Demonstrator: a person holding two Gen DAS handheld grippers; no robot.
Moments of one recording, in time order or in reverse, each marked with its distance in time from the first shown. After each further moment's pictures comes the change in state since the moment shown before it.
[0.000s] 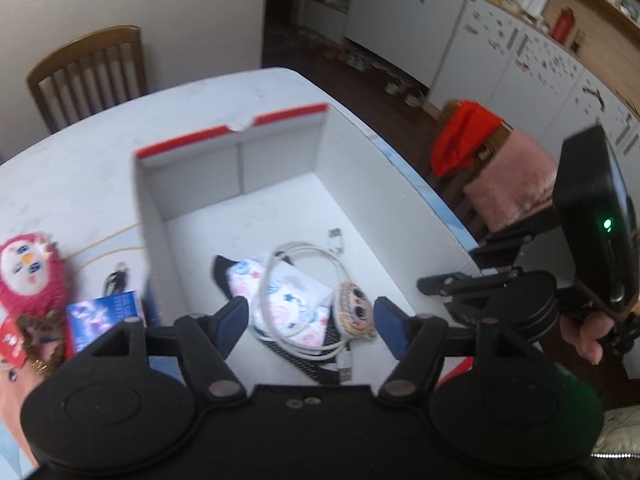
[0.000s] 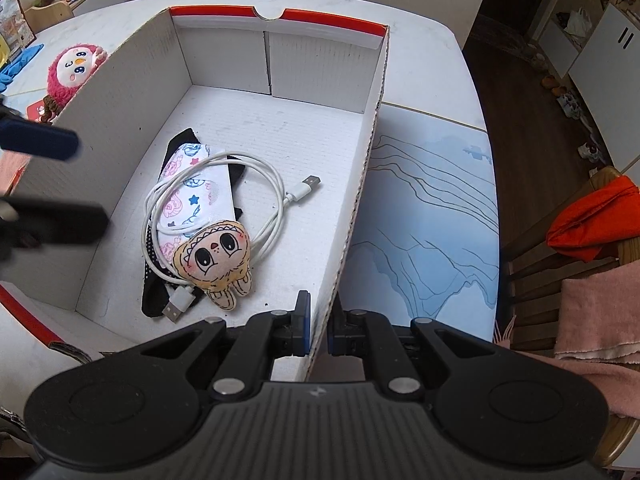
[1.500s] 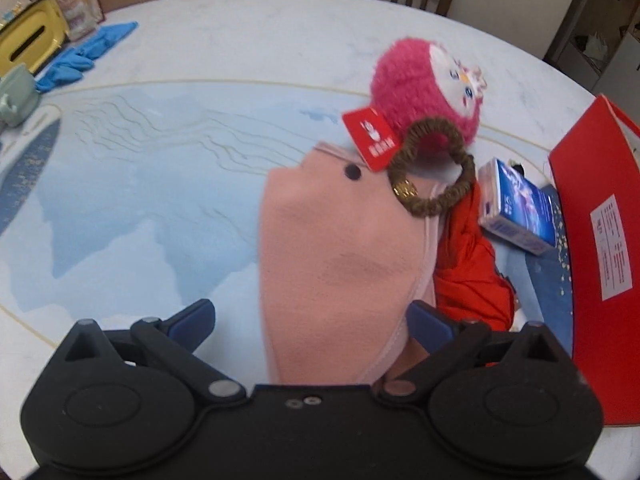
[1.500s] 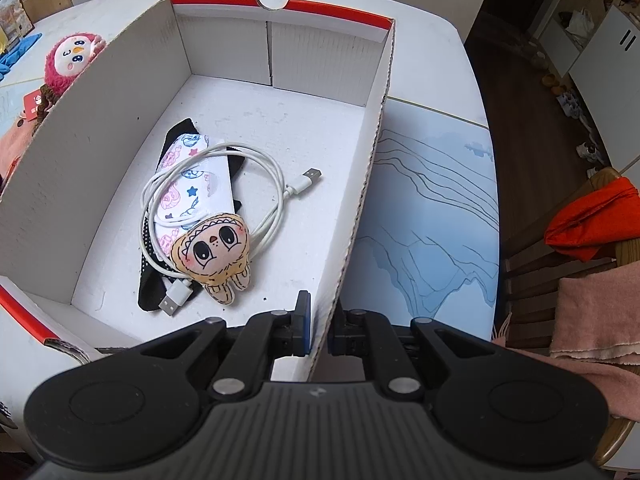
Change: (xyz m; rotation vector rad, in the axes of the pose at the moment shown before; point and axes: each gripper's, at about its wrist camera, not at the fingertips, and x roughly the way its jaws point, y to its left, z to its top) left arm -0.020 0.224 -0.143 -0.588 0.102 0.410; right arm 0.004 0.003 0.000 -0.015 0.017 -0.010
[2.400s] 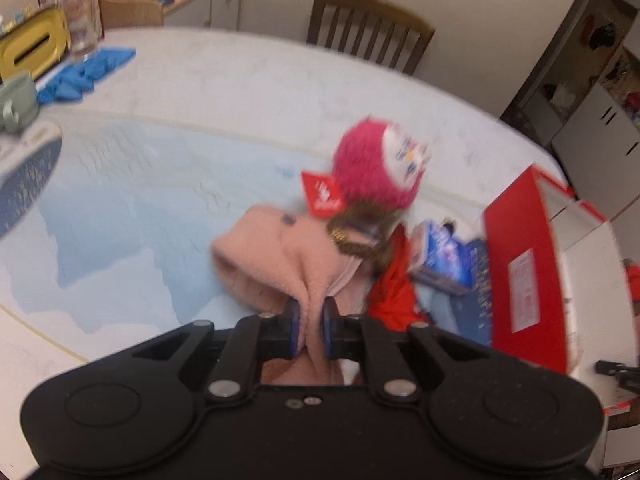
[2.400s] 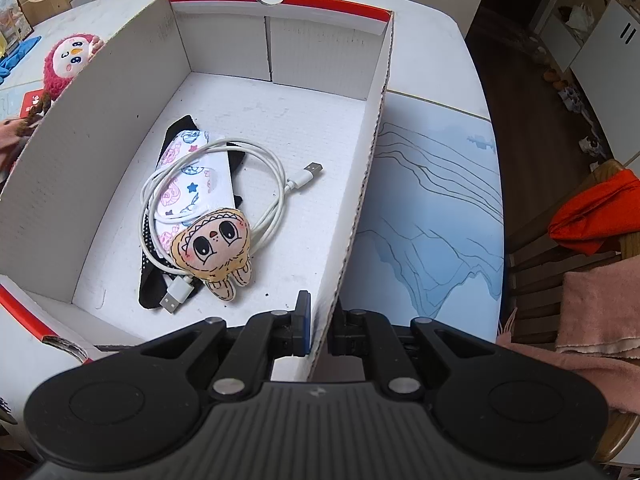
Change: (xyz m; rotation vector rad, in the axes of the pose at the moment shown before) left arm -0.079 0.010 0.014 -0.065 -0.123 -0.145; right arm 0.001 -0.002 -0.005 0.009 0.008 0.011
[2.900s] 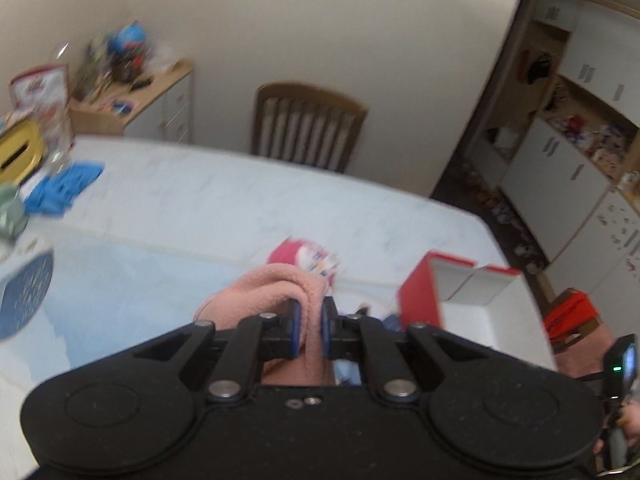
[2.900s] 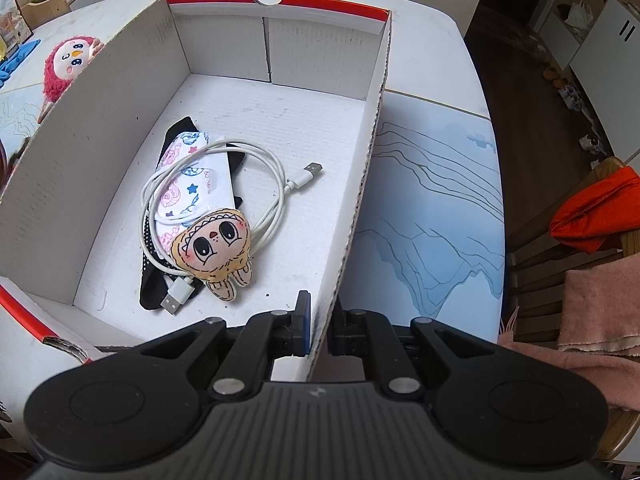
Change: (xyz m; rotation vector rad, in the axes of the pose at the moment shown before) left arm -0.099 -0.048 0.035 0.119 -0.231 -0.116; right arm 0.000 0.000 0.000 0.003 0.001 0.002
